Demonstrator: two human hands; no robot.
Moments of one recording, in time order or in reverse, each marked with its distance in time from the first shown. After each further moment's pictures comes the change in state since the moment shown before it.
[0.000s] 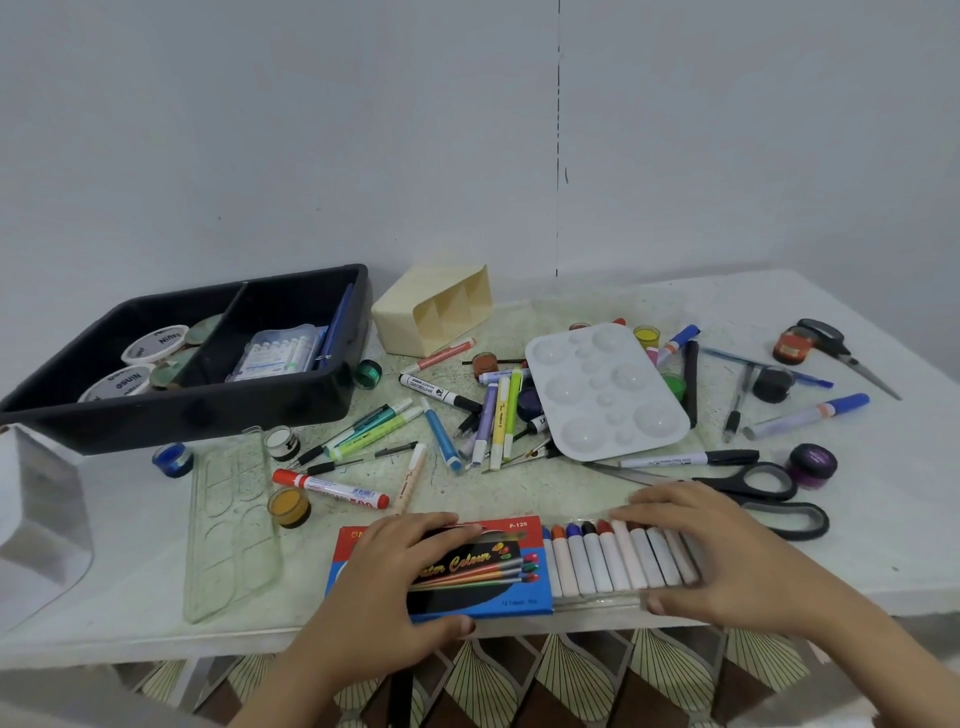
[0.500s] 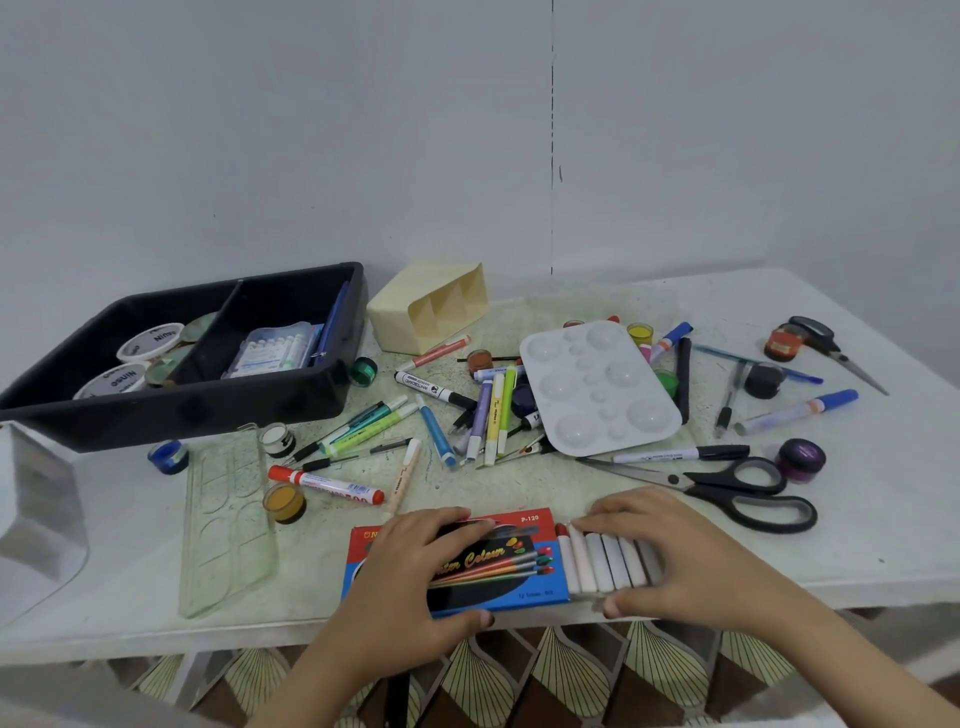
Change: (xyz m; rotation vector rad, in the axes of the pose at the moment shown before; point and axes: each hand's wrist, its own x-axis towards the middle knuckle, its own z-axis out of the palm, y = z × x) left_hand 0.006 0.017 0.009 0.043 -0.048 0.017; right_hand 0.011 -0.012 0.015 0.031 -0.038 -0.051
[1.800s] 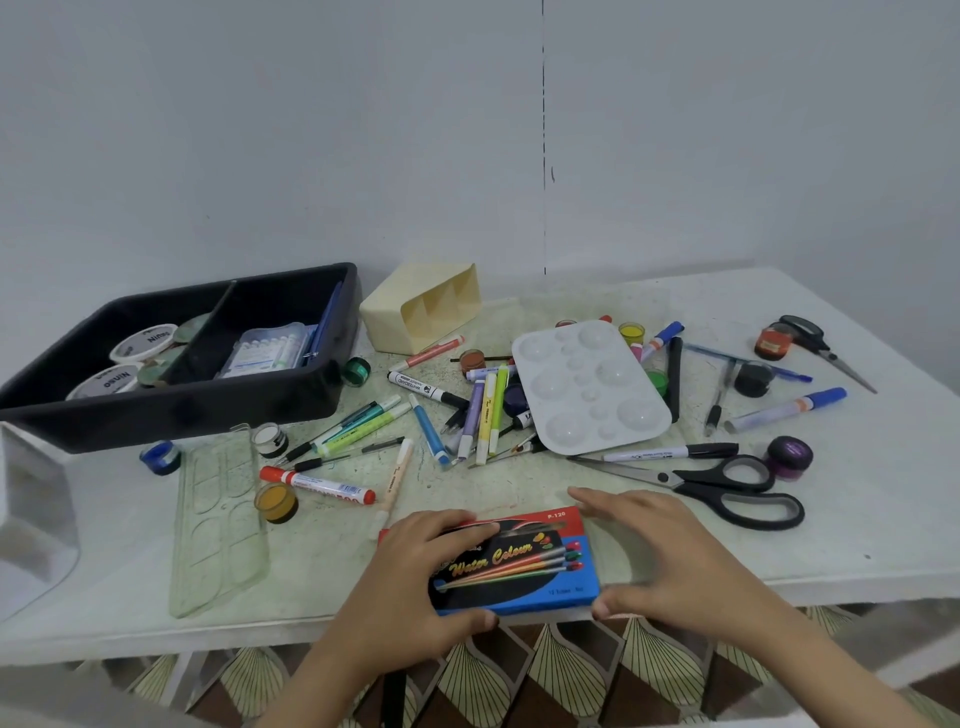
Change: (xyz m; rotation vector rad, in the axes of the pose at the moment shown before) left_hand 0.007 0.009 0.005 -0.133 0.021 0.010; right_hand -0.009 -0.007 0.005 0.098 0.049 0.121
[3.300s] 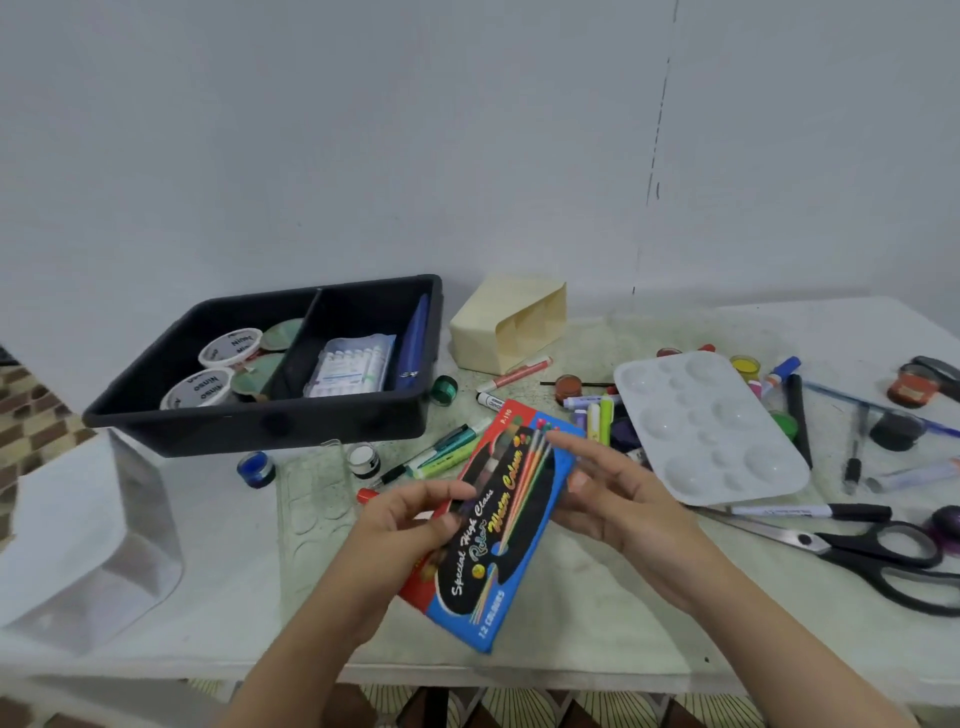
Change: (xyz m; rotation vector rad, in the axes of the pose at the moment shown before) left_hand -0.012 -0.047 -0.108 -1.130 0.244 -0.541; right_hand 0.114 -0.121 0.015 1.317 0.099 0.084
